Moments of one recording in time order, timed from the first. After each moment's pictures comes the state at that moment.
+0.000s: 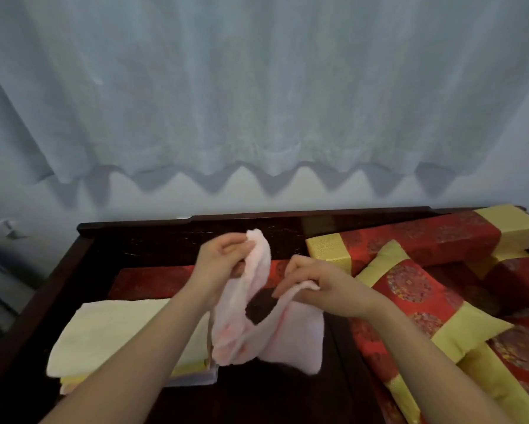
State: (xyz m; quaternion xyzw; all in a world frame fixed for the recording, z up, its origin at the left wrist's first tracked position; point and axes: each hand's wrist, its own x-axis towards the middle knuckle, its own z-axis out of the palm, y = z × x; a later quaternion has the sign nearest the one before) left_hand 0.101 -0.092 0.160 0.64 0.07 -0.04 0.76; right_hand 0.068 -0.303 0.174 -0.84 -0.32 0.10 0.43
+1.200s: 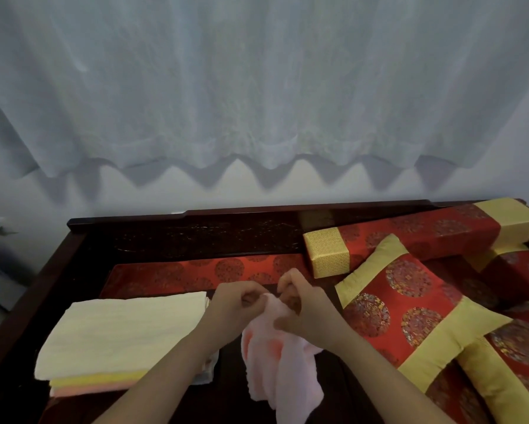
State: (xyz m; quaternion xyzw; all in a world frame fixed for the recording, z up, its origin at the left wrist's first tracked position) left_hand 0.070 -0.097 0.104 0.88 -0.17 -0.02 0.44; right_hand 0.057 -0.283 0.101 -0.88 -0.17 0.03 0.45
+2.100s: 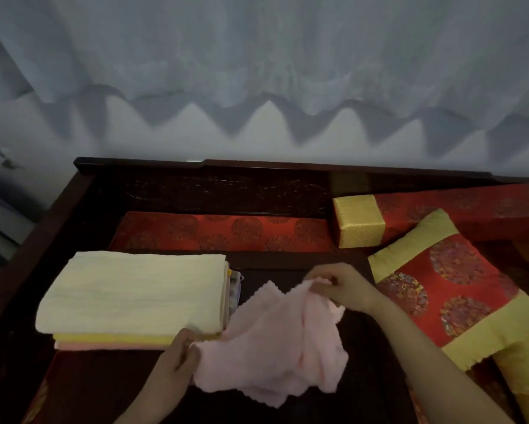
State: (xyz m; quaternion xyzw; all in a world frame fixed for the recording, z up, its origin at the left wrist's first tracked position) left_hand -0.002 0.022 -0.045 0.80 0.13 -0.16 0.56; right_hand 0.139 -0.303 0.003 -0.88 -0.16 0.22 0.38
